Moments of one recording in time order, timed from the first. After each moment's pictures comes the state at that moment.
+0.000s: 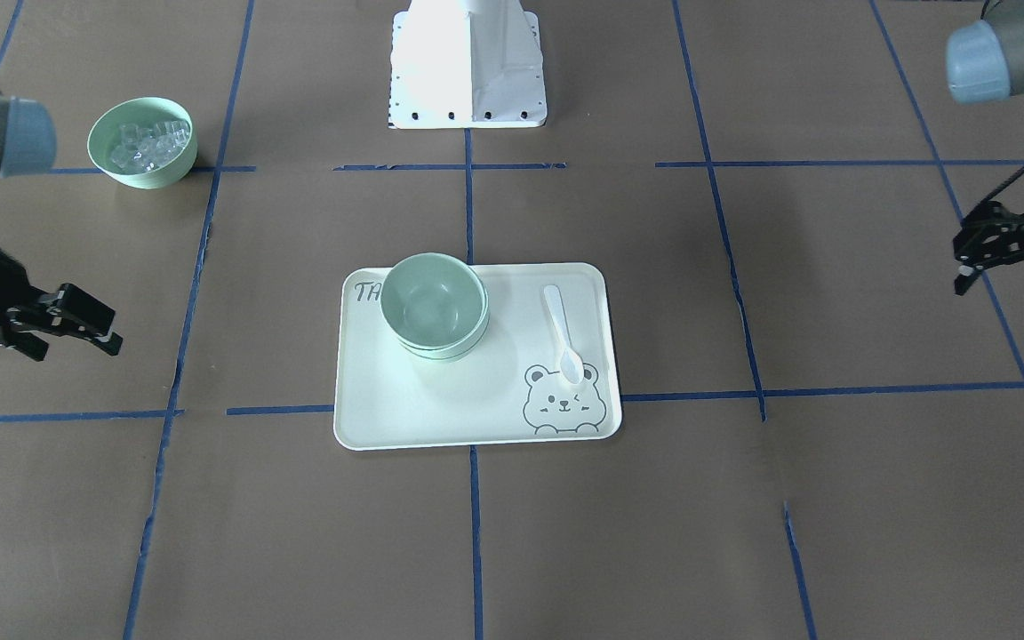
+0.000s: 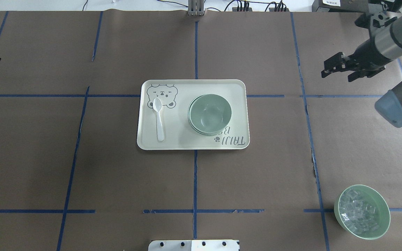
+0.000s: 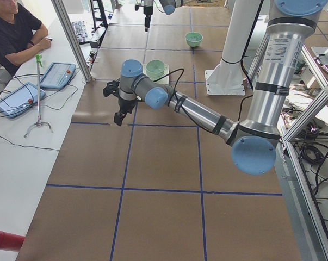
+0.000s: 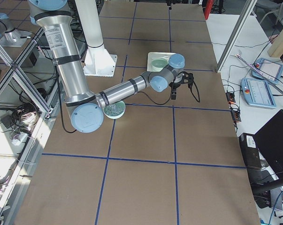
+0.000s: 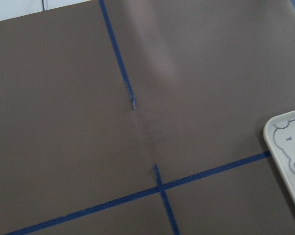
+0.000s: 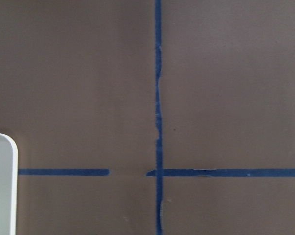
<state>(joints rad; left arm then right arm) -1.31 -1.73 -1.80 -1.73 -2.19 -0.10 1.13 -1.34 1.69 -1.27 2.31 0.76</state>
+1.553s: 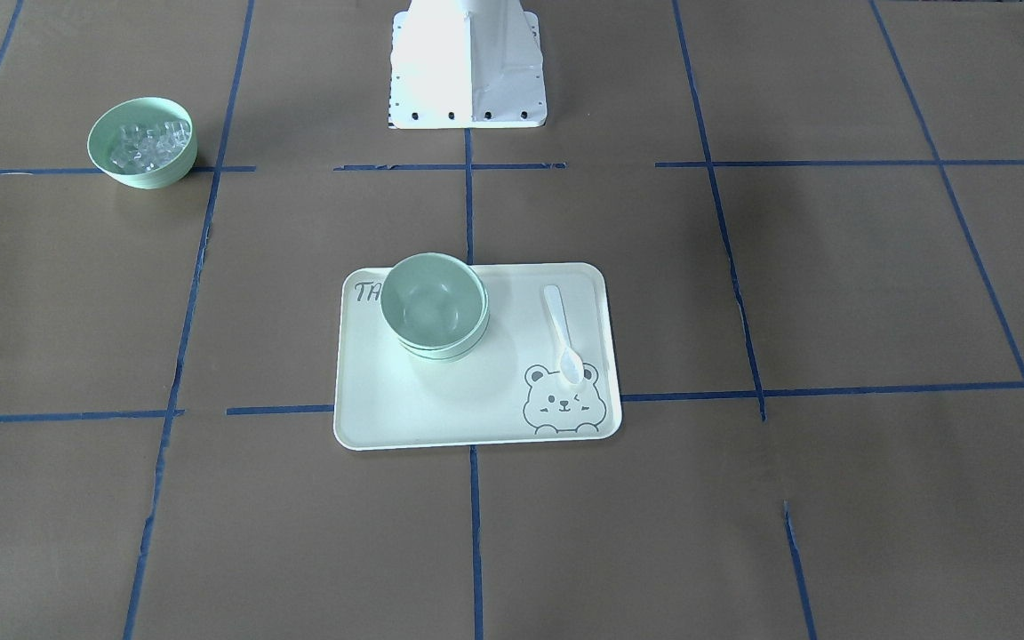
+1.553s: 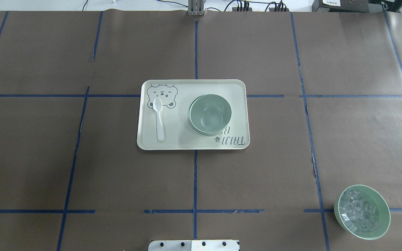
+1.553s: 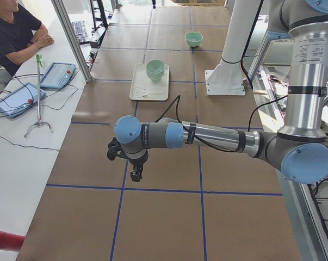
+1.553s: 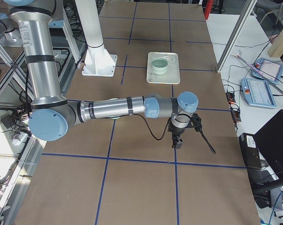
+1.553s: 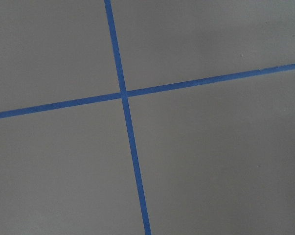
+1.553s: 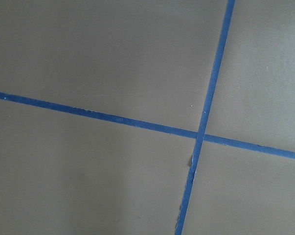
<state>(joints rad) -1.57 -1.58 -1.71 -1.40 -2.43 0.19 1.46 -1.43 1.58 -1.69 2.32 -0.09</state>
